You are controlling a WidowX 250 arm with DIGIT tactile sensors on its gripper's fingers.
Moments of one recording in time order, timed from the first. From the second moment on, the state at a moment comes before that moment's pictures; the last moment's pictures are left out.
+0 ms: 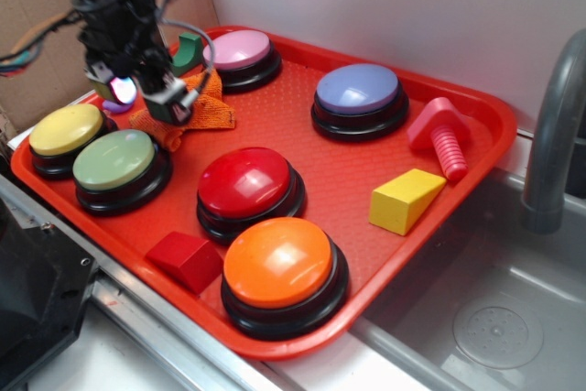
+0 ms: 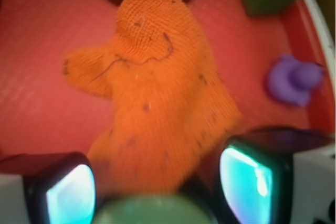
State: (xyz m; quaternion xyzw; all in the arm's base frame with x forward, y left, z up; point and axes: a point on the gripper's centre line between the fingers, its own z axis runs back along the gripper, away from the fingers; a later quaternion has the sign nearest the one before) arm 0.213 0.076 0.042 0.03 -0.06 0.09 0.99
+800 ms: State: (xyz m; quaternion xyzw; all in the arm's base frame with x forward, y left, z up) arm 0.218 0.077 0.019 0.02 -0.06 0.09 0.99
